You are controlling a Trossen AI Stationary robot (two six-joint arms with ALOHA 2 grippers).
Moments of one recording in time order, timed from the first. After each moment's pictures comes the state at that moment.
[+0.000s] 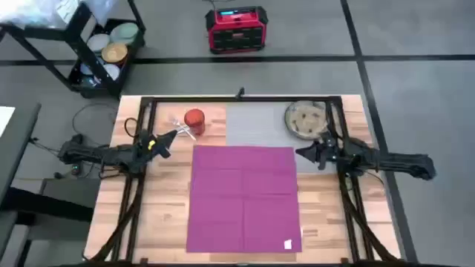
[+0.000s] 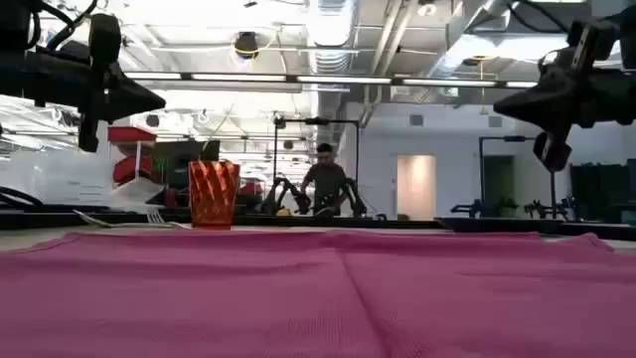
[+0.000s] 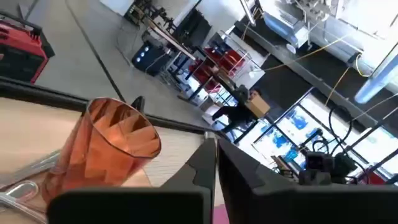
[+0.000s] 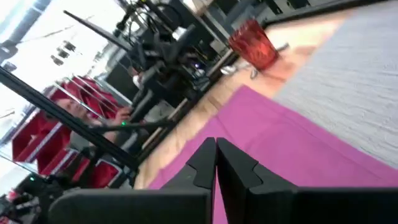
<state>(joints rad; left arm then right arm) -0.19 0.01 0.02 0.03 -0.95 -0.74 -0.12 0.09 0.01 0.01 0.02 0.79</state>
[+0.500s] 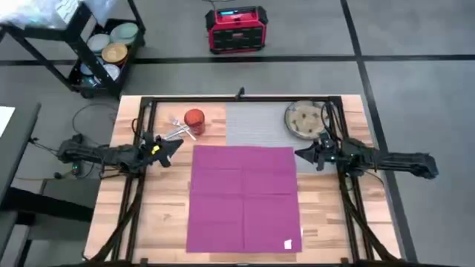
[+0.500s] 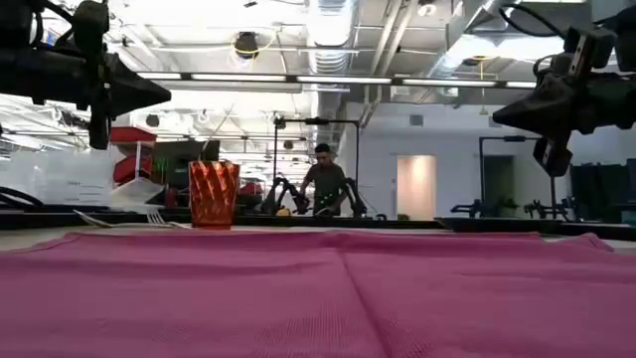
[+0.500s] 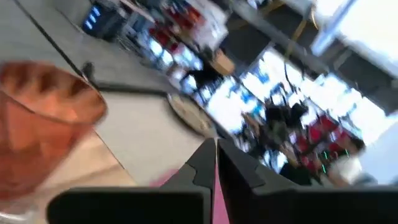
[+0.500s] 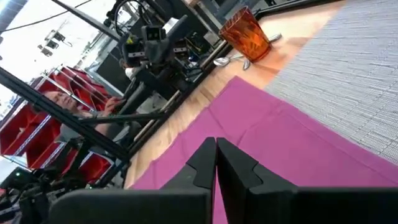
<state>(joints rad) -0.19 0.11 0.04 -0.03 -0.62 -0.71 -0.12 0.13 0.01 0.01 0.03 0.78</state>
